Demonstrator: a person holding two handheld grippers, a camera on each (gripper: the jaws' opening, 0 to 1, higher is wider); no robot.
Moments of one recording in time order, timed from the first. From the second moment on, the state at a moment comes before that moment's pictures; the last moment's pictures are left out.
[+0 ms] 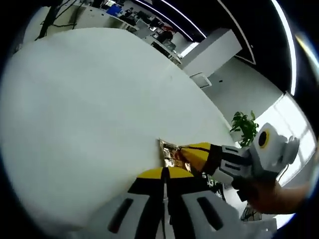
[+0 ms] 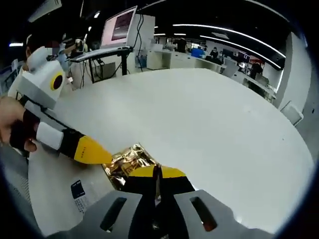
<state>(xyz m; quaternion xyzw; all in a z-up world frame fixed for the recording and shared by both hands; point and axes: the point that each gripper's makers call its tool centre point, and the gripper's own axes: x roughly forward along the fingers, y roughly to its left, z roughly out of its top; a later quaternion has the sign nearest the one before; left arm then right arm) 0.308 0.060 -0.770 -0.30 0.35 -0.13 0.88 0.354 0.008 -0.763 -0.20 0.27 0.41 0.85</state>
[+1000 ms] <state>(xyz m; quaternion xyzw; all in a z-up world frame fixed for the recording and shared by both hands) 0.329 0.025 -0.760 0.07 0.30 -0.29 0.91 0.353 0.009 -0.765 -0.24 0.25 0.42 0.84</state>
